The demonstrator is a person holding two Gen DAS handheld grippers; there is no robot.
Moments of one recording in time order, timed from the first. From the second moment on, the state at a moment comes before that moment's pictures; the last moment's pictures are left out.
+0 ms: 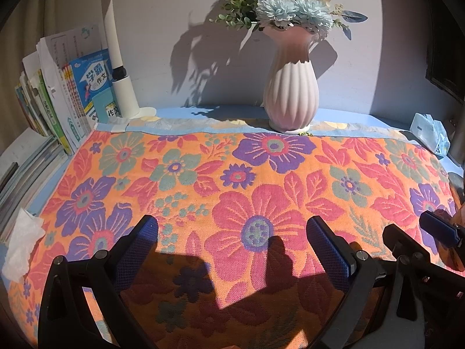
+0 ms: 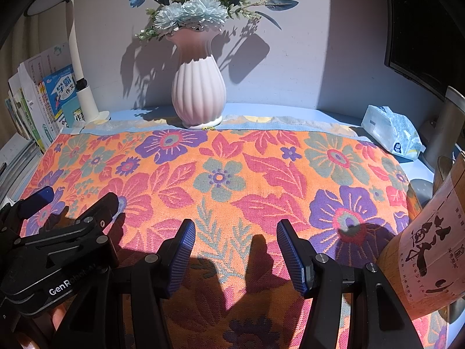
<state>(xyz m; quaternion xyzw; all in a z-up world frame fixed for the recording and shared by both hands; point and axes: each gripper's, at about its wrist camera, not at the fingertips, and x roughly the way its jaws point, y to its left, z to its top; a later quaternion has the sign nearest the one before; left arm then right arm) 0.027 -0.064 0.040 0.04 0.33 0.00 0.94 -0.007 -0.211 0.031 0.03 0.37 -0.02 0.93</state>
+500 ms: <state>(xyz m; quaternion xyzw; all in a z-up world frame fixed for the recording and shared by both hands) 0.029 -0.064 0.038 0.04 0.34 0.00 0.94 -0.008 -0.211 0.030 0.03 0.37 -0.02 0.93</state>
